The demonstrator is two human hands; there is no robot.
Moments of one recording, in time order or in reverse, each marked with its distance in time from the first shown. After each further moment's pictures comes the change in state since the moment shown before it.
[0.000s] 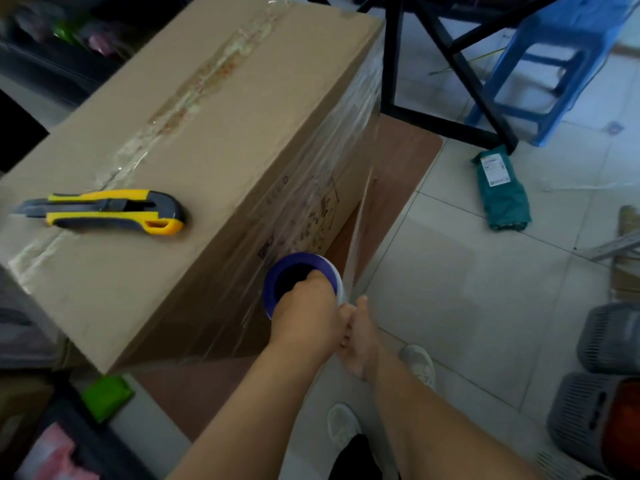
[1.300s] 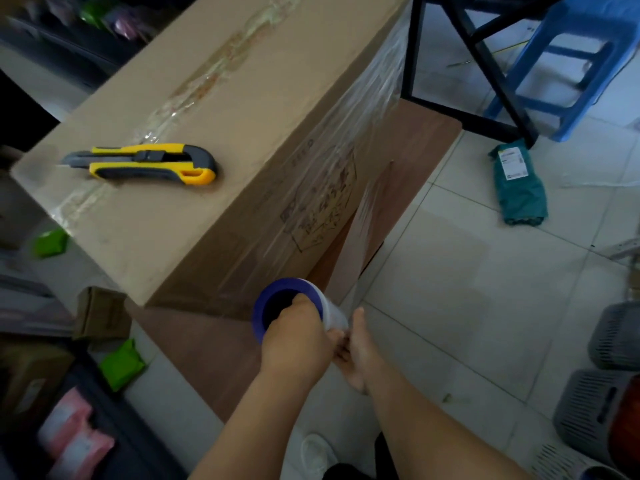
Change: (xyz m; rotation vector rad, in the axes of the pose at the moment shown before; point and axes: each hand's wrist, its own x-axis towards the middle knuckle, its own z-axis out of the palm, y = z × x) left_hand -0.049 -0.045 0.036 -0.059 -0.023 -0.107; right_hand -0.022 0.056 0.000 -0.004 0.036 0.105
